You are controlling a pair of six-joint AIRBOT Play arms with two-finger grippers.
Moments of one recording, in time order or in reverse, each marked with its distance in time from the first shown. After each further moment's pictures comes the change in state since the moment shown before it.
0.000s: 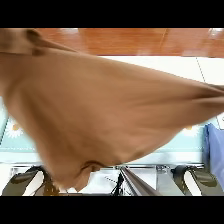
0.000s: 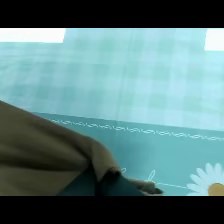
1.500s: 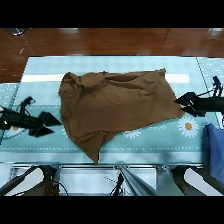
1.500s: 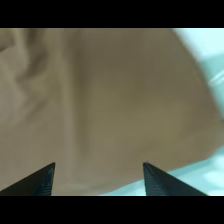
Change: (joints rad) left arm 0.292 -0.311 -0.769 -0.037 -0.359 0.000; right arm -0.274 -0.529 -0.553 0.309 -0.431 -0.169
